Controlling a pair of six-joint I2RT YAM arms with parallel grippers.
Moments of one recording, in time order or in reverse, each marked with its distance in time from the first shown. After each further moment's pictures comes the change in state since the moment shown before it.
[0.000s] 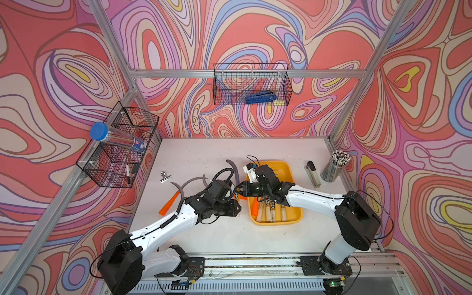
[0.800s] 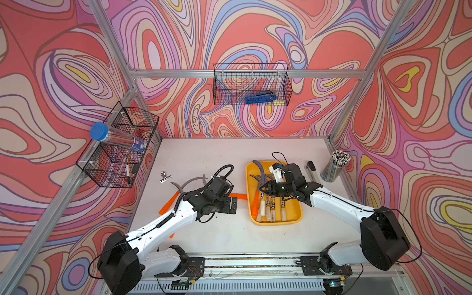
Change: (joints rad) left arm 0.000 0.012 0.098 -0.216 -0.288 0.068; right arm -0.274 -0.236 -0.182 -0.226 -0.079 -0.175
